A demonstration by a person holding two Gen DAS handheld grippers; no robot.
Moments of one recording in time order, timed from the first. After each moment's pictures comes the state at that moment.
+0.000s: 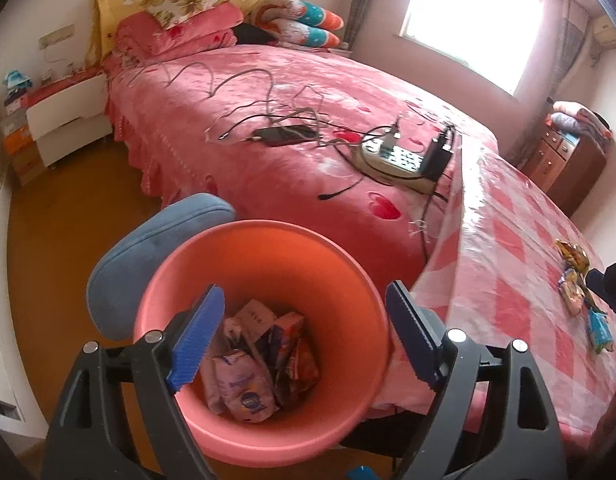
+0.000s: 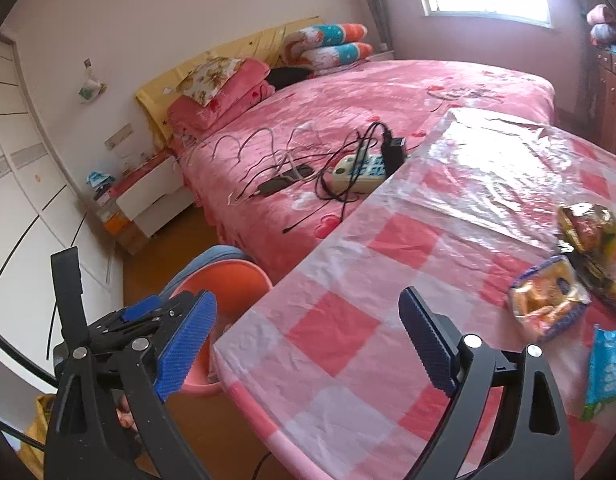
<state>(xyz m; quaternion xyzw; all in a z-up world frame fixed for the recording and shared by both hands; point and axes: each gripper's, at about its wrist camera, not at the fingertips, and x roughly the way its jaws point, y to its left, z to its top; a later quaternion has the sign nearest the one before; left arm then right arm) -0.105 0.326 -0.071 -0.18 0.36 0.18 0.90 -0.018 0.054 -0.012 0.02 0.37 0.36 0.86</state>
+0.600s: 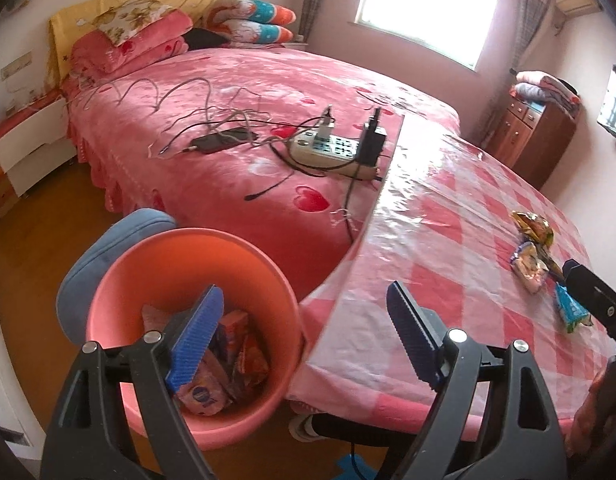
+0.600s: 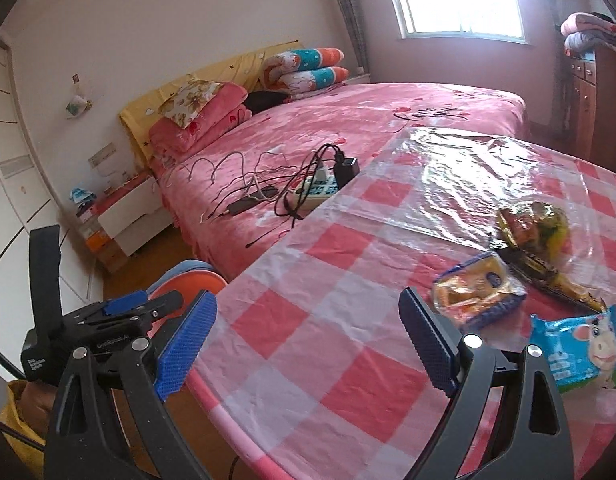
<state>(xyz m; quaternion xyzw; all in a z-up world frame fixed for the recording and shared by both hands) -0.084 0.264 -0.049 -0.14 0.38 0.12 0.91 -0.023 0.000 -0.015 0.03 0.34 0.32 0.88</state>
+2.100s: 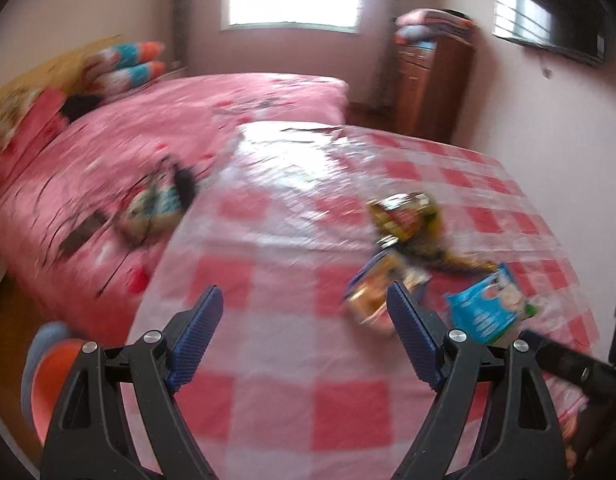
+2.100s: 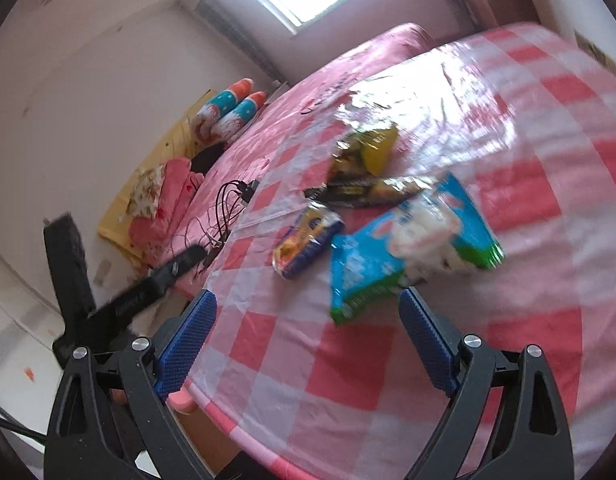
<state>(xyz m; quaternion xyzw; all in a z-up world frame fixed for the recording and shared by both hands) 0.018 0.088 -0.003 0.00 0.37 -0.06 0.93 -0.028 -0.184 -0.056 0.28 0.39 0.24 0.84</state>
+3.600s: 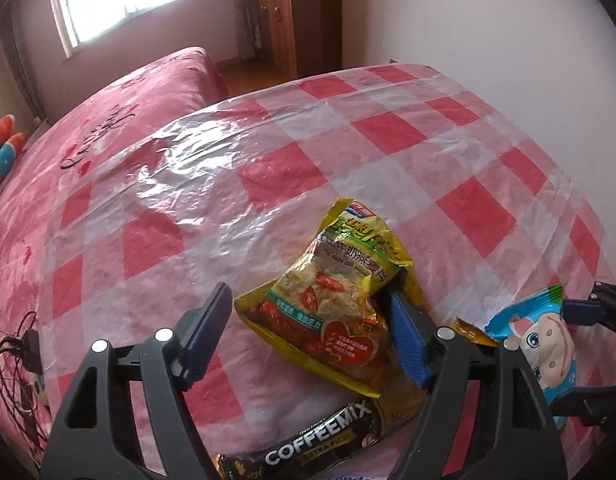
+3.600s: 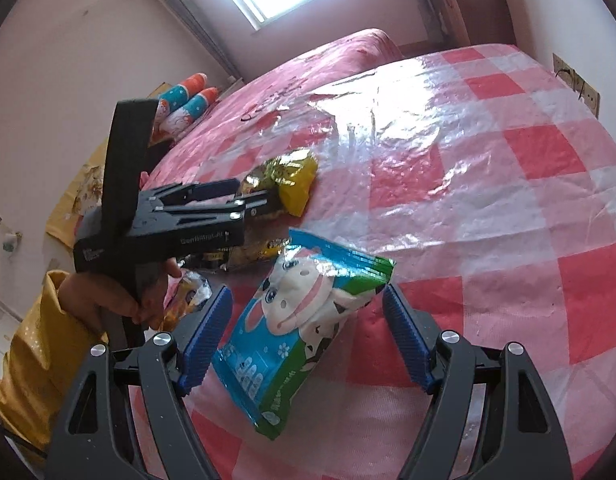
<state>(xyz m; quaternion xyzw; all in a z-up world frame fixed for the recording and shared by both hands) 0.200 -0.047 -0.060 0.16 0.44 -0.24 0.85 0.036 -0.232 -0.064 0.21 0.41 0.17 0.87</state>
